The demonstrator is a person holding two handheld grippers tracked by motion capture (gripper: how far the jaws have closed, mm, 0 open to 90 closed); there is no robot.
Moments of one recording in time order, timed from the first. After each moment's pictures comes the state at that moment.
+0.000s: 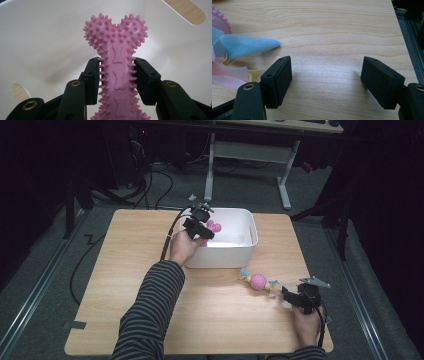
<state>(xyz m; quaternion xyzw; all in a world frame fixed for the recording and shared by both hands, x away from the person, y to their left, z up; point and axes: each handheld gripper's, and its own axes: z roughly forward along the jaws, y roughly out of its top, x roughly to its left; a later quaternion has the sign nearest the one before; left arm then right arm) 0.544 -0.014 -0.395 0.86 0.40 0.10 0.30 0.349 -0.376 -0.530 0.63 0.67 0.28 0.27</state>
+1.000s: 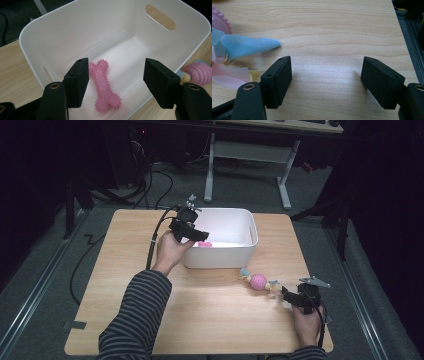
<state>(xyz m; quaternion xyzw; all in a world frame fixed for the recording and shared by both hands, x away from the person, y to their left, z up) 0.504 0.026 -0.361 0.84 0.39 0.12 0.36 0.349 -0.376 -0.530 0.63 0.67 0.28 0.27</state>
